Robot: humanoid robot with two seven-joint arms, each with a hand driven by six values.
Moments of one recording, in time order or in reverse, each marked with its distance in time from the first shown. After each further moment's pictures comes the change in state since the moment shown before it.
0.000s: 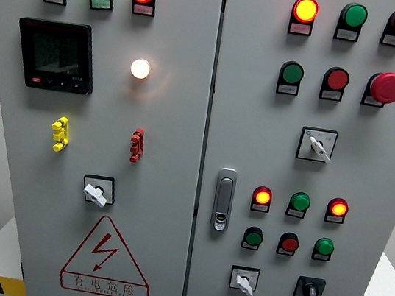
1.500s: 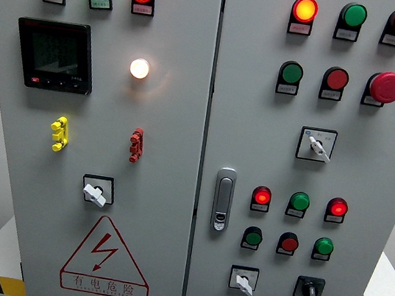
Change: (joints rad) left arm -0.001 0.000 0.000 0.000 0.000 0.000 0.000; right arm 0.267 0.003 -0.046 -0.109 0.078 -0.133 -0.064
